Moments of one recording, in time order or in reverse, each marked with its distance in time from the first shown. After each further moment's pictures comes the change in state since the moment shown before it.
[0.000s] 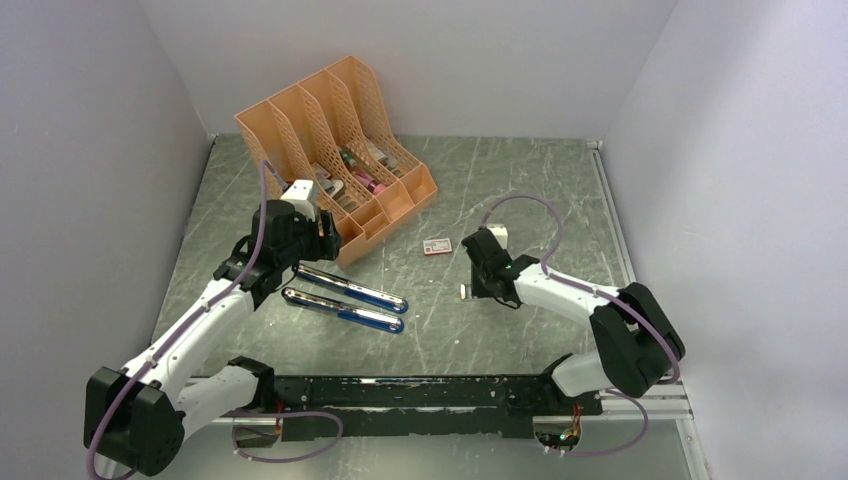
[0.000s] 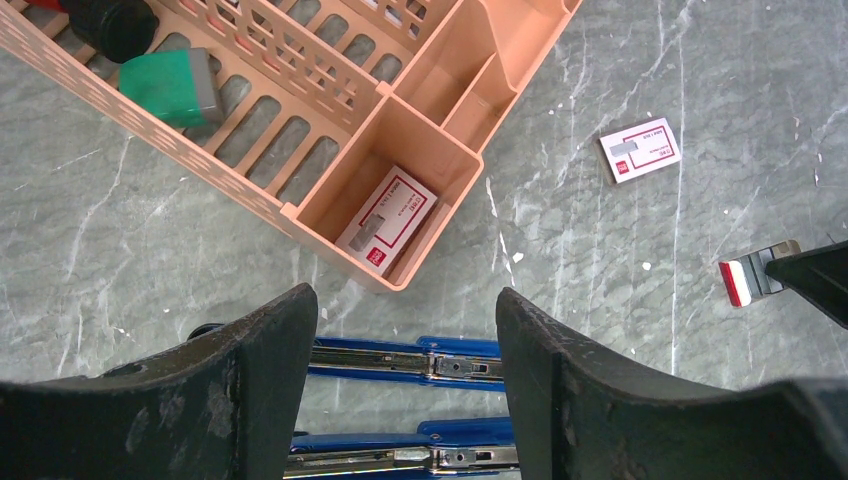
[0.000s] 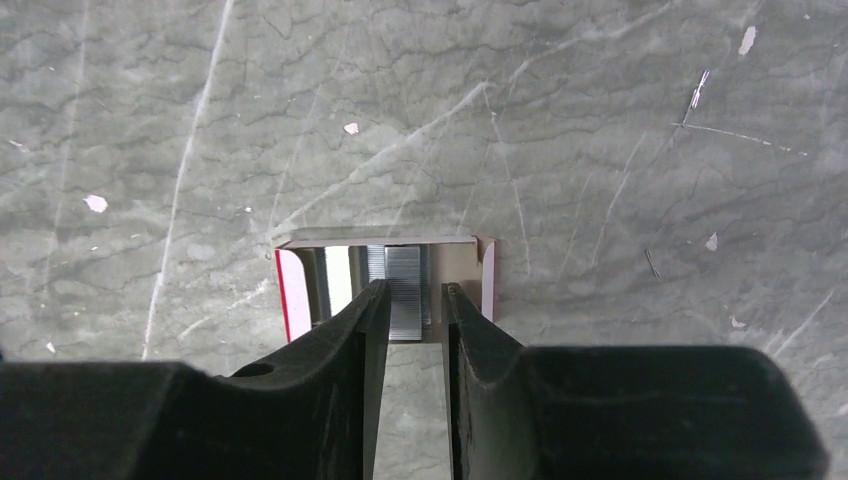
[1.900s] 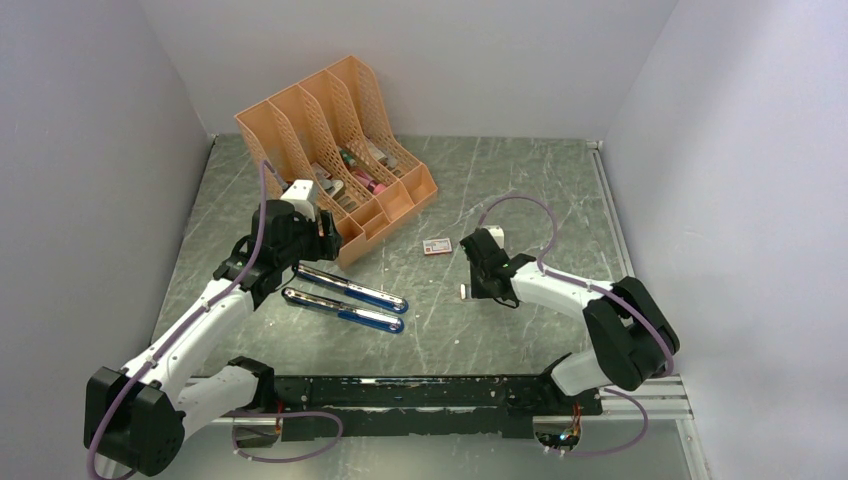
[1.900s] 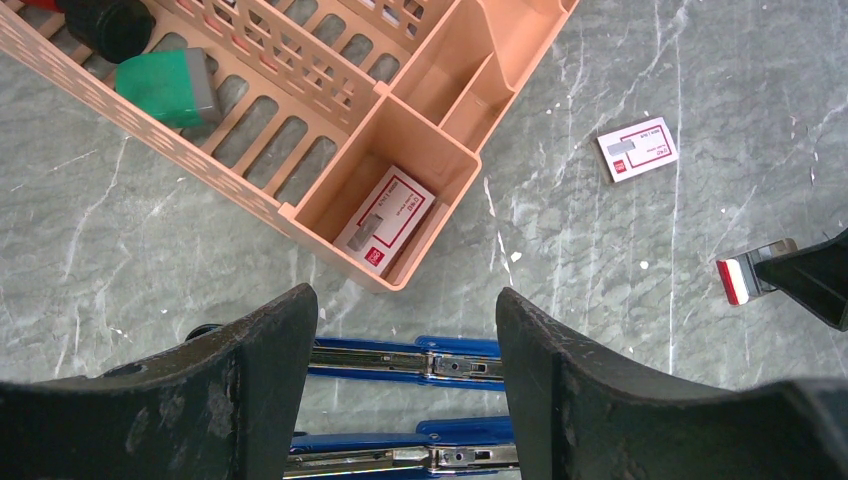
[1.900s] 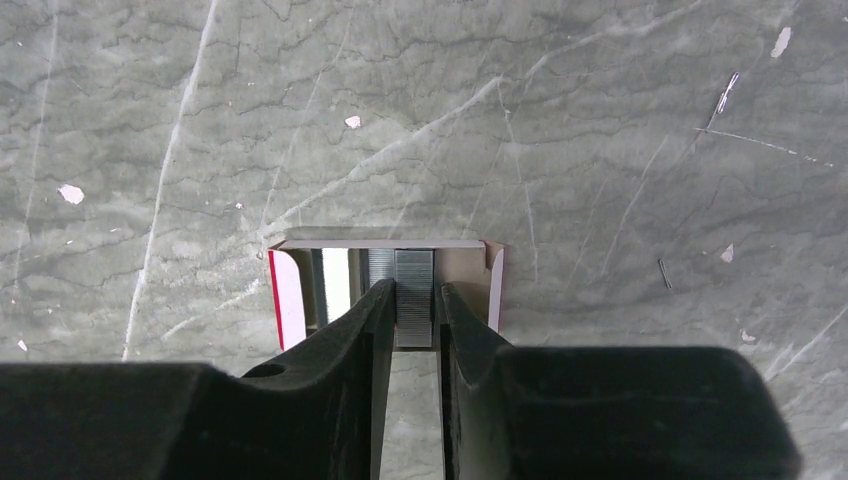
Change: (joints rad) left arm 0.003 0.000 0.000 0.000 0.008 0.000; right arm -0.004 0.042 0.006 0.001 -0.023 -0.035
